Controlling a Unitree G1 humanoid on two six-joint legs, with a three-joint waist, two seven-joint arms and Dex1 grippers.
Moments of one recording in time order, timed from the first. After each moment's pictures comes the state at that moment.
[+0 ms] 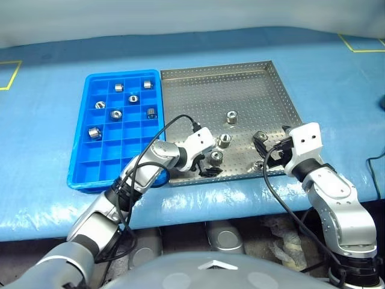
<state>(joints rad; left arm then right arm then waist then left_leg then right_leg) -0.49 0.25 -0.54 0.00 -0.16 0.73 -0.73 0.14 -0.48 -0.16 -0.60 0.23 0.64 0.31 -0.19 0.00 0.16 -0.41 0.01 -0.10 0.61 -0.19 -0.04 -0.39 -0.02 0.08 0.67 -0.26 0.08</state>
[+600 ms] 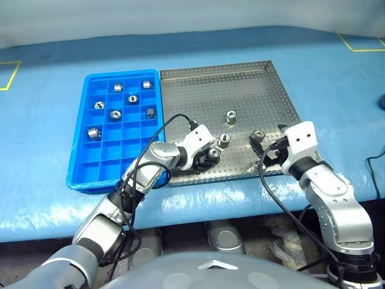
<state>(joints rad) -0.46 0.21 -0.49 0.02 -0.16 0.71 -0.69 0.10 -0.48 -0.13 -0.59 0.21 0.64 0.33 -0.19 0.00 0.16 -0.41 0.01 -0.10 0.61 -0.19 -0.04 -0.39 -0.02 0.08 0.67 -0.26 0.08</state>
